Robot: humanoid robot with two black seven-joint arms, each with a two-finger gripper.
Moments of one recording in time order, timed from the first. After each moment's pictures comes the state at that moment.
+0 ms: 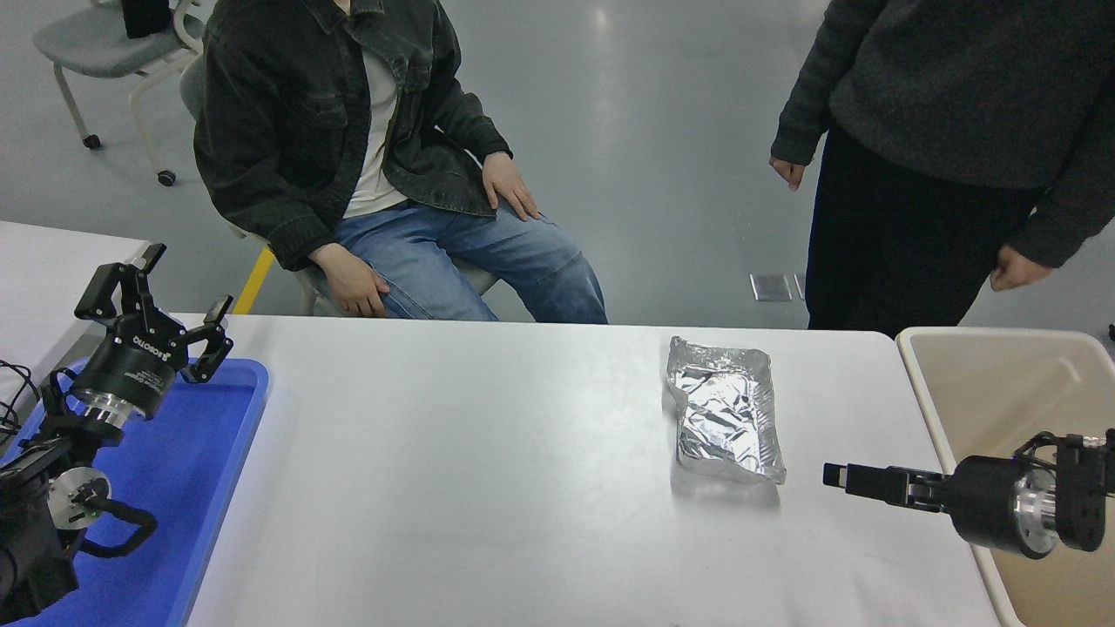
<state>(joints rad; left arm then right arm) -0.64 0.46 -0.42 -0.23 0.02 -0.78 -0.81 1.02 -1.03 -0.27 1.53 -1.00 -0.08 0.16</state>
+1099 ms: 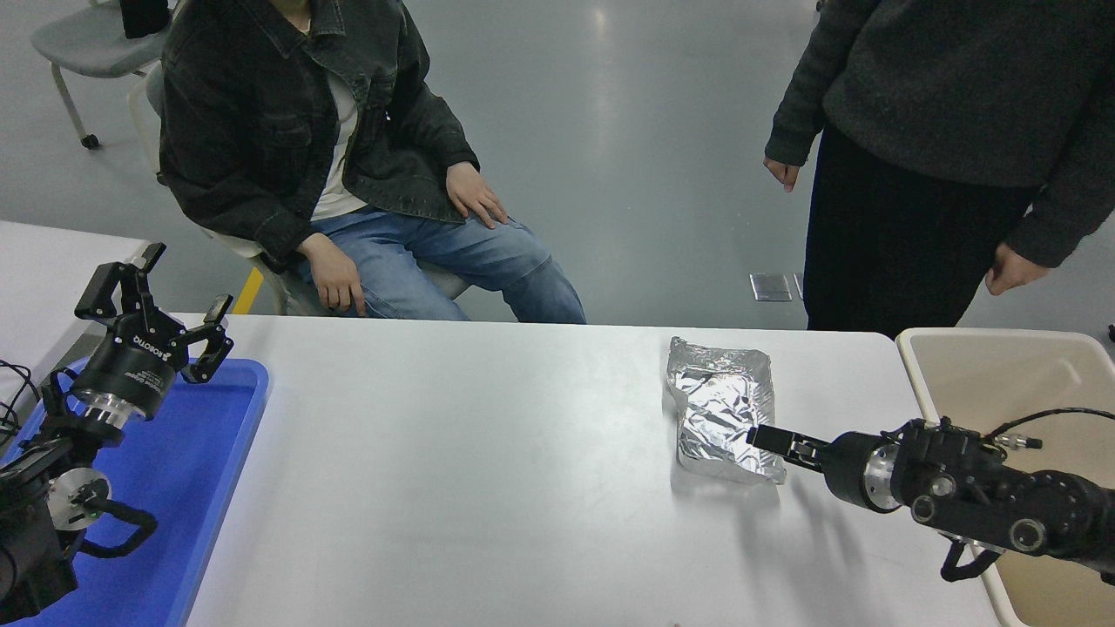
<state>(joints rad) -0.64 0.46 -0.42 -0.23 0.02 -0.78 -0.81 0.88 -0.51 -0.24 0.98 -0.85 -0.15 0.14</state>
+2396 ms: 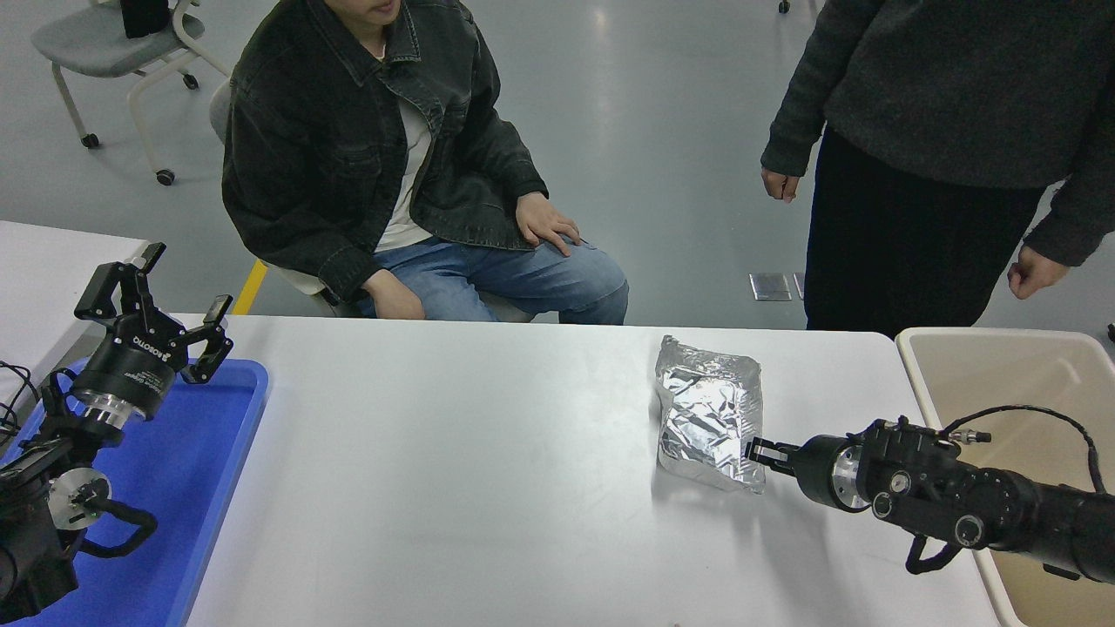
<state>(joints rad) -0.64 0.46 -0.42 -0.23 0.02 -0.78 -0.81 0.88 -0.41 -0.26 0.85 -0.86 -0.08 0.15</state>
